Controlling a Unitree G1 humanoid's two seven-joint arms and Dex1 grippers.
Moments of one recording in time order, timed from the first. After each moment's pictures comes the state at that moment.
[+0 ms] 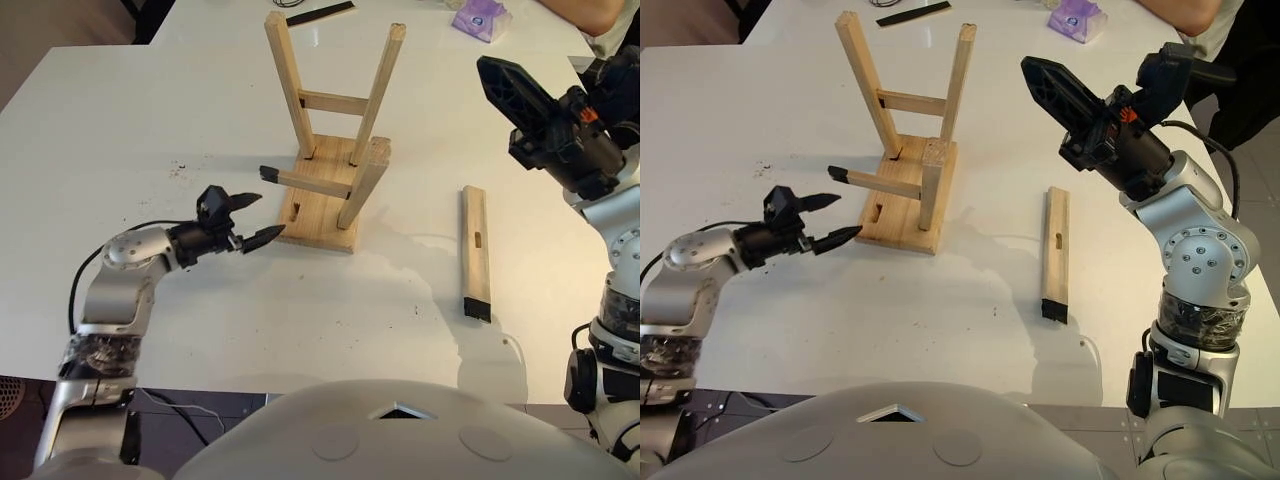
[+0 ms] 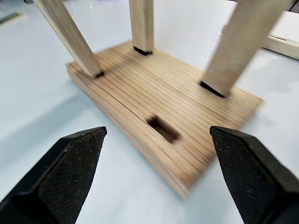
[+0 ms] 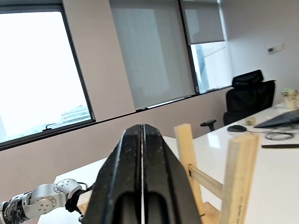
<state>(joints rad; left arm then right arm) -0.05 0.61 0.03 0.00 -0.35 0.22 -0.92 -0.26 -0.55 -0.27 -0.33 1.16 0.61 0.68</state>
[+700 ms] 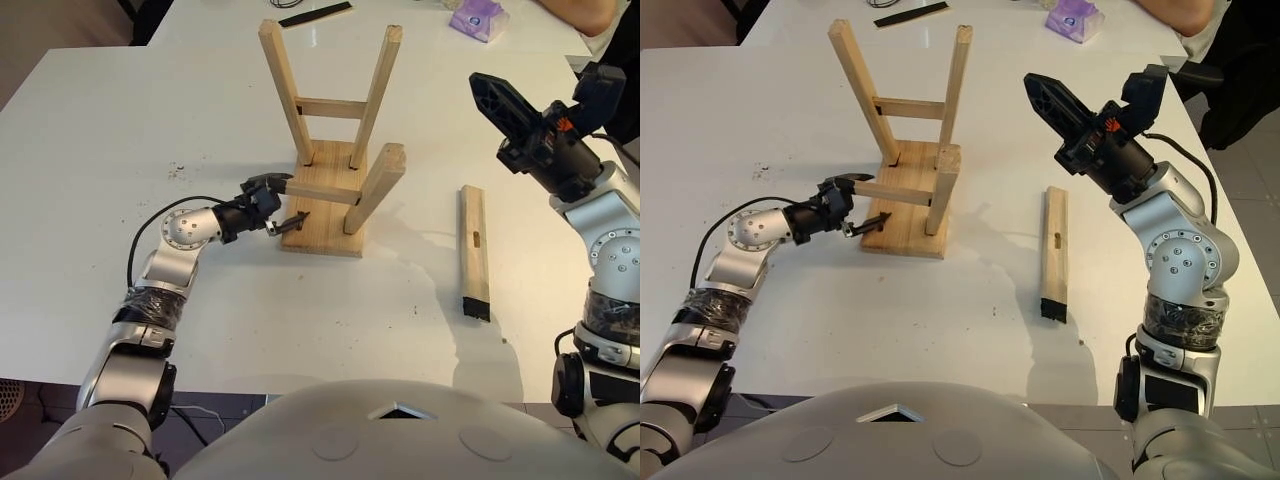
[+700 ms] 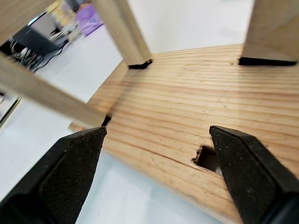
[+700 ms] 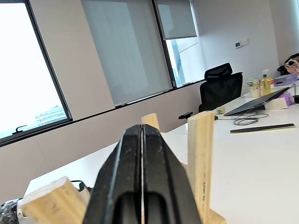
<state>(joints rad) -0.25 0.57 -0.21 0.36 -0.02 -0.34 -0.86 -0.24 -0.48 -0.26 -0.28 1.02 0.59 0.66</state>
